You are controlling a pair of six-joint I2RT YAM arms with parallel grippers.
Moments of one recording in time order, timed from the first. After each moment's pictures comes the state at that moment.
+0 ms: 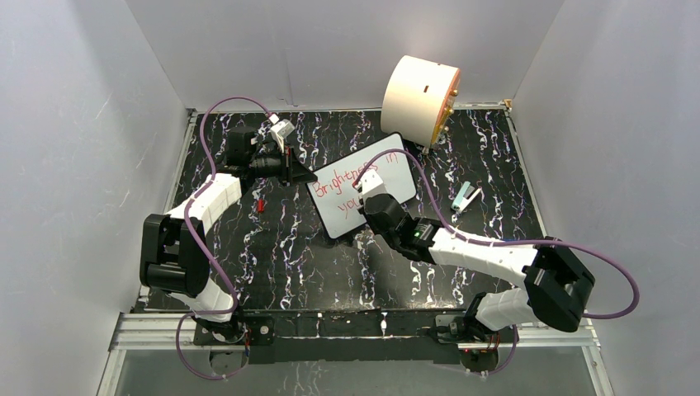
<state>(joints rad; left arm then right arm) -0.17 1.58 1.06 -0.09 0.99 -0.07 1.00 1.34 0.80 -0.06 0.51 0.09</state>
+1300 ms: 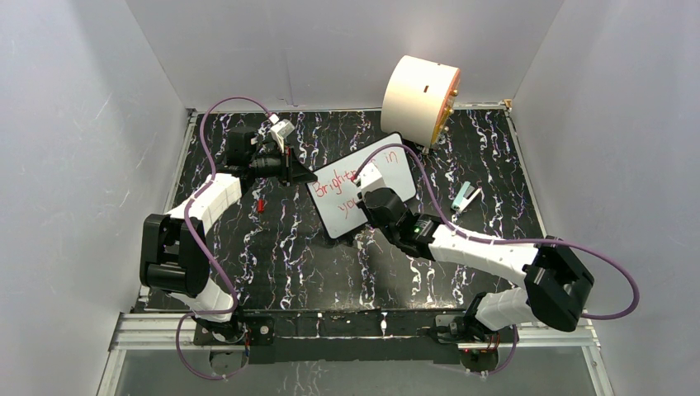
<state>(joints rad) -0.17 1.58 1.06 -0.09 0.99 -0.07 0.98 1.35 0.83 -0.03 0.50 0.05</state>
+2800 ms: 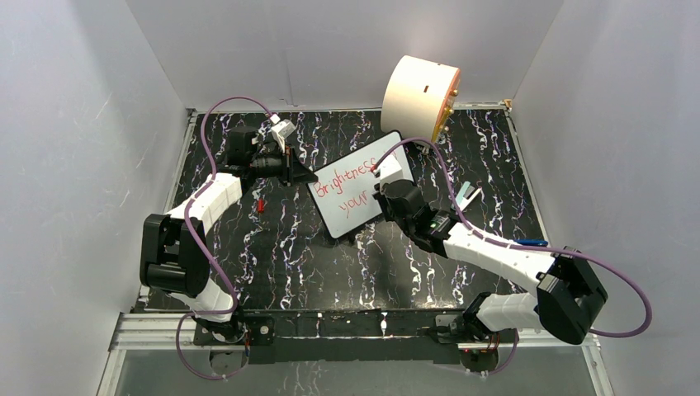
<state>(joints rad) -0.17 1.58 1.06 -0.11 0.99 -0.07 0.86 1.25 0.79 -0.05 0.42 0.05</state>
